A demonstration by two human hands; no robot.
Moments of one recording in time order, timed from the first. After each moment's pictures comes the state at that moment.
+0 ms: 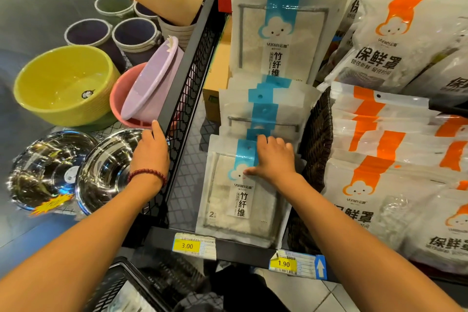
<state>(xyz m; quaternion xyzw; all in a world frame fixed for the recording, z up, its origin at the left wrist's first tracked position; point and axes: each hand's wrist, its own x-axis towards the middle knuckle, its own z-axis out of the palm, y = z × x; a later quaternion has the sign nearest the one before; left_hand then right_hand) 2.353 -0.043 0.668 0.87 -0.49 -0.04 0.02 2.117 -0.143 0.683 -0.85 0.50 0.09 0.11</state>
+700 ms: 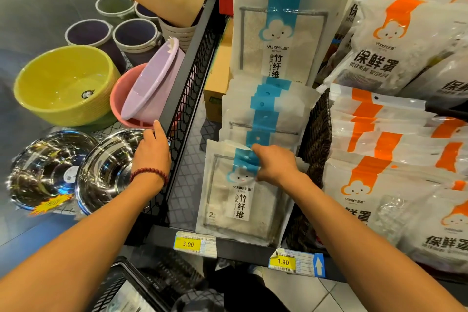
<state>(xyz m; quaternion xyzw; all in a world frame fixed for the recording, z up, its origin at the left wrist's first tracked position) 2.352 -0.042 0.669 0.87 -0.49 -0.04 0.02 2.113 -0.141 0.703 -0.88 0.43 0.16 0.14</state>
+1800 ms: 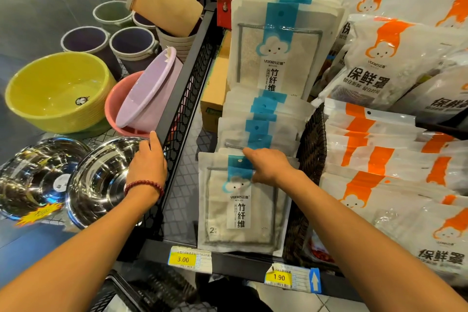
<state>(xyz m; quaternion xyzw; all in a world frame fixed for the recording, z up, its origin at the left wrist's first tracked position) 2.353 -0.044 0.670 0.88 -0.48 -0.06 0.05 2.125 -0.167 0.703 -0.91 0.35 0.20 0.12</state>
